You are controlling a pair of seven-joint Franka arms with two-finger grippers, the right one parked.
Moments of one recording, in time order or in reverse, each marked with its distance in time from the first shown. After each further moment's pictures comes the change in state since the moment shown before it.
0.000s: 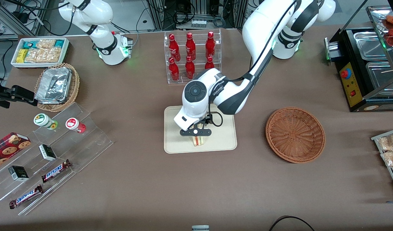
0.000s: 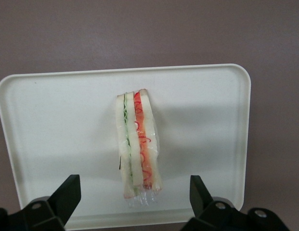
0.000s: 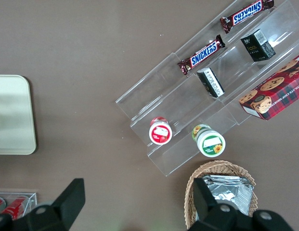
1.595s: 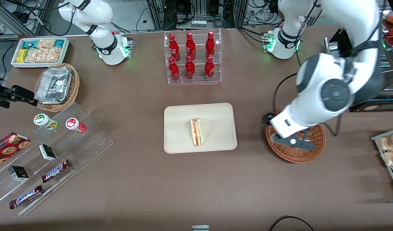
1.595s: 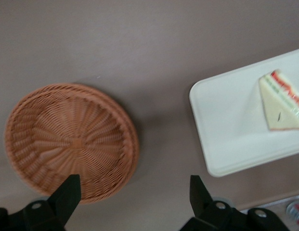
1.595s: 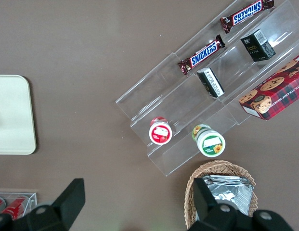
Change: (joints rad) arm 0.493 -0.438 0.015 -0.271 -0.049 -0.286 0.745
